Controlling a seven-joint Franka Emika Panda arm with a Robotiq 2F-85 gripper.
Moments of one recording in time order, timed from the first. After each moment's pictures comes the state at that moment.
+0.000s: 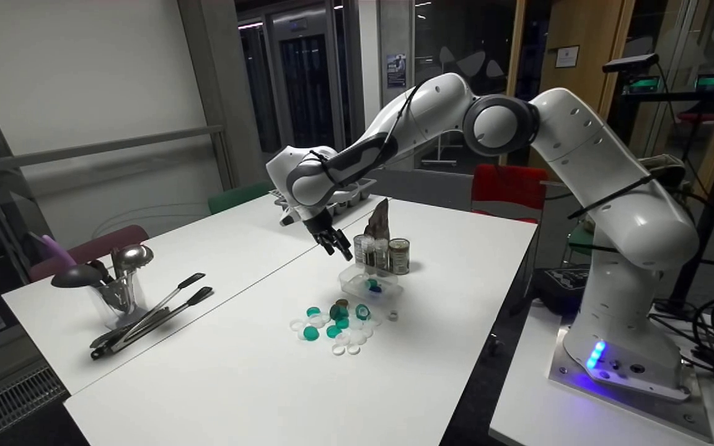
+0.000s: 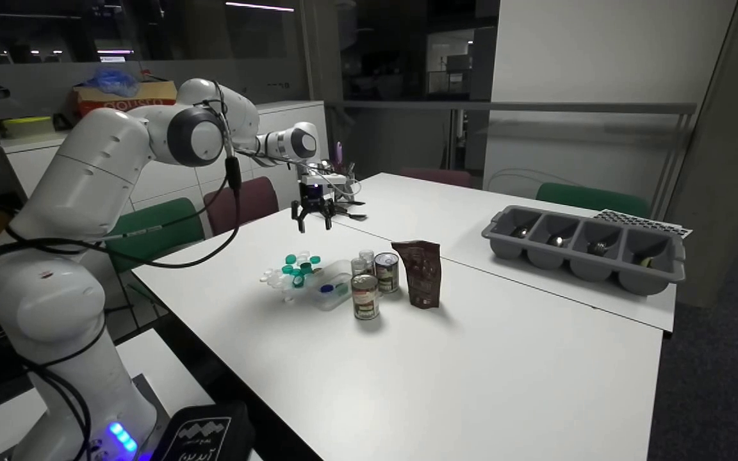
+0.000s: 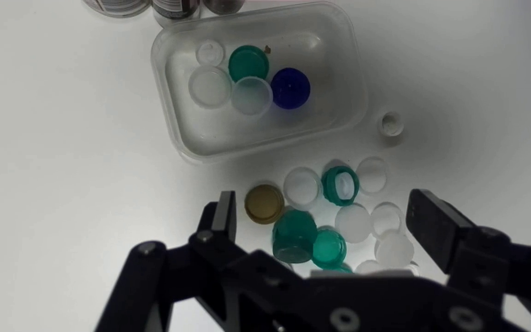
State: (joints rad) arm 0.20 0.74 0.13 -1.28 -0.31 1.69 -0.96
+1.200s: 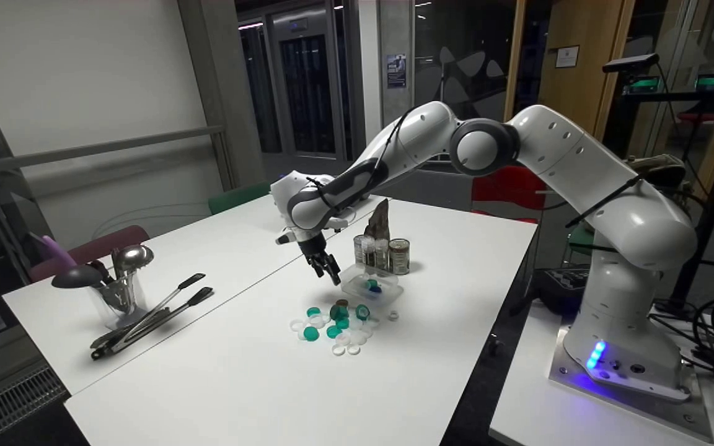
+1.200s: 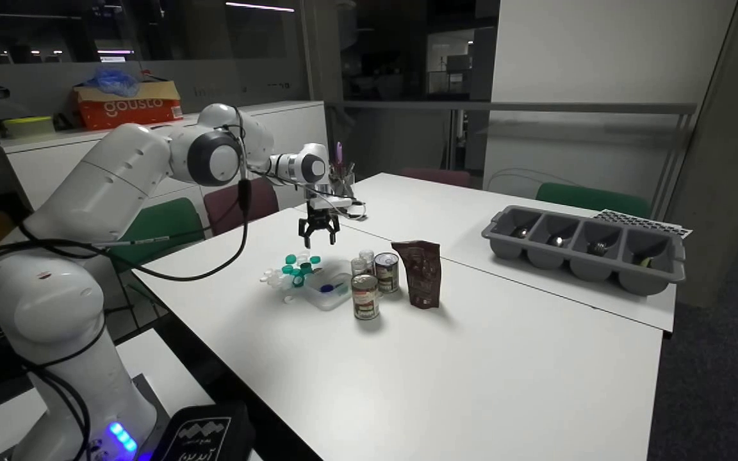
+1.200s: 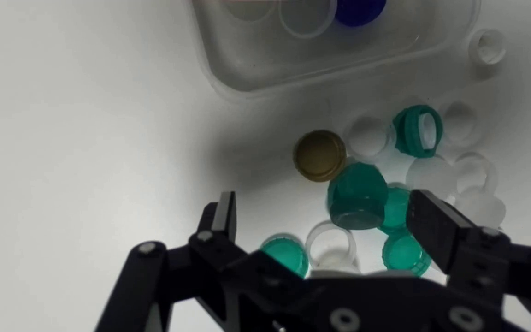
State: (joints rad) arm 0.18 0.89 0.14 -1.21 -0.23 1.87 -0.96
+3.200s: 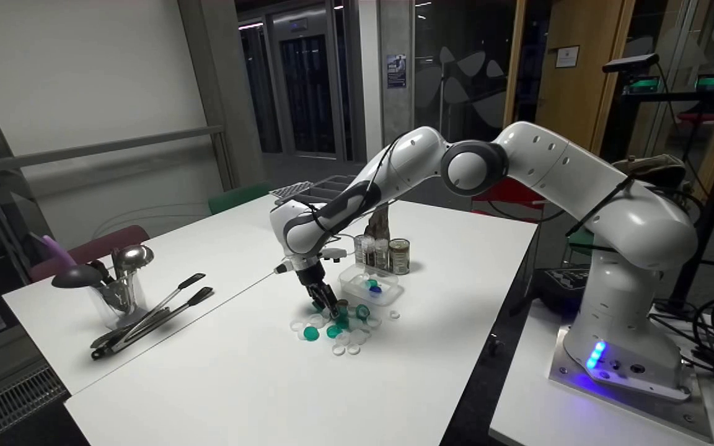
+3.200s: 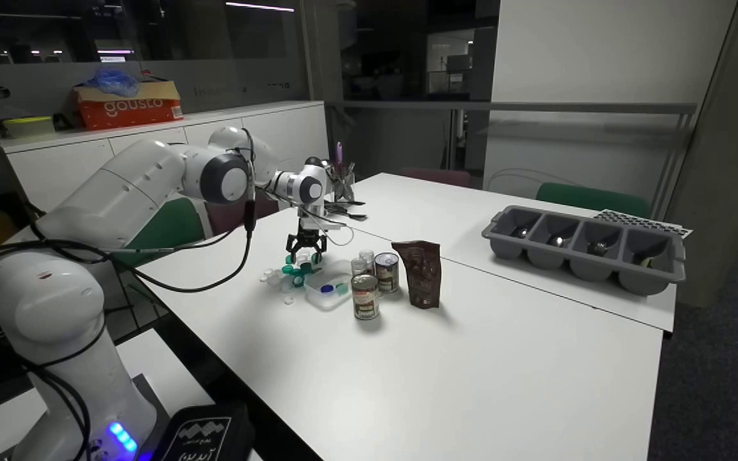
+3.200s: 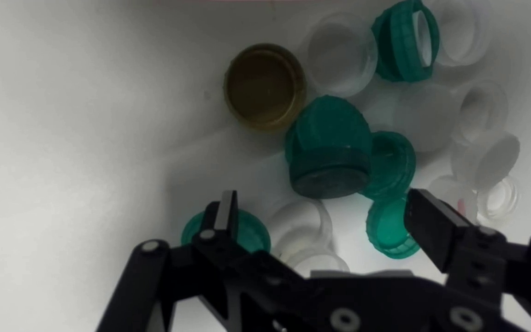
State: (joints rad) arm 0.18 1.03 0.19 -1.15 -0.14 1.86 -0.89
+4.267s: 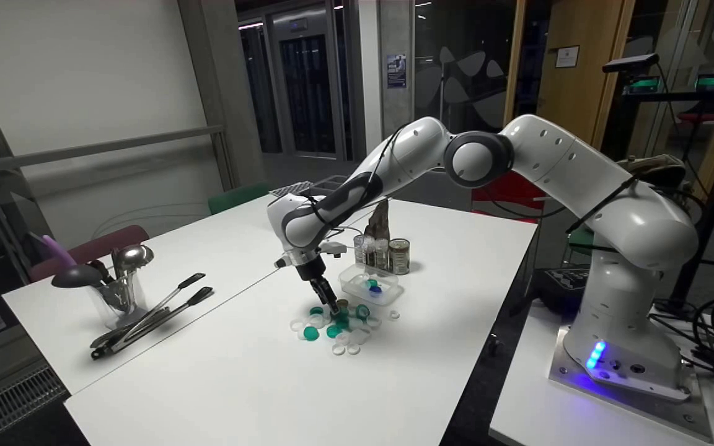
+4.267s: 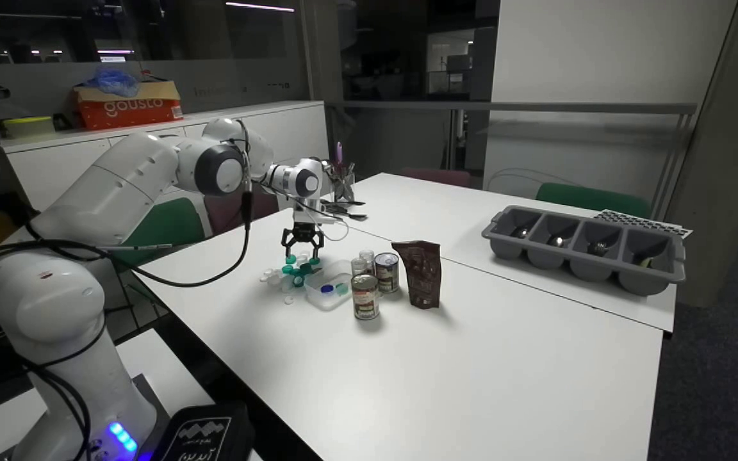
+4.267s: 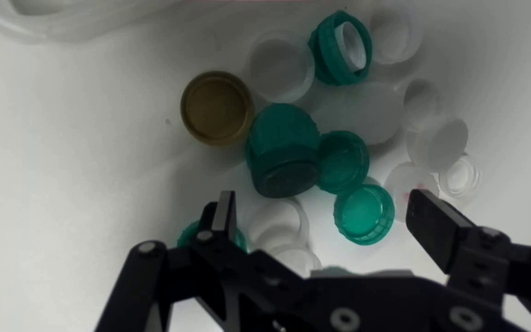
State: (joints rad) arm 0.19 0.98 0.19 -1.19 -0.14 1.81 -0.74
